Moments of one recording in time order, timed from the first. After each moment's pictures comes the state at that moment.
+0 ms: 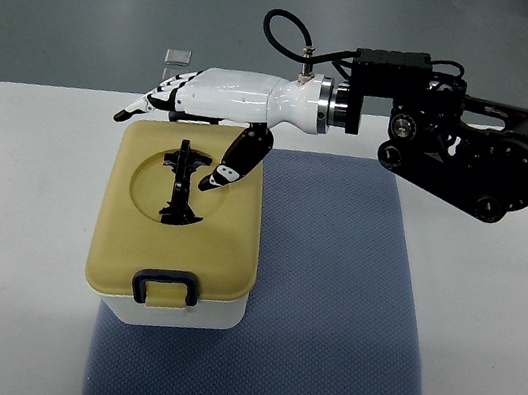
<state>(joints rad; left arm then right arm) 0.01 0.00 -0.04 -0.16 0.02 0.02 0.04 1.32 -0.24 0.16 1.10 -1.45 0.13 0.57</state>
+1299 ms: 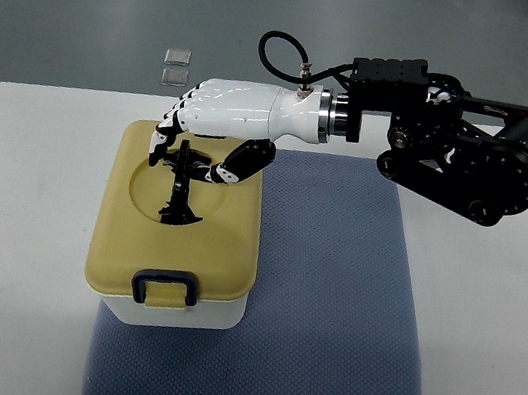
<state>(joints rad) 0.01 0.00 -0.04 -0.16 0.02 0.02 0.04 1.35 -0.25 0.09 1.09 -1.50 0.04 0.61</state>
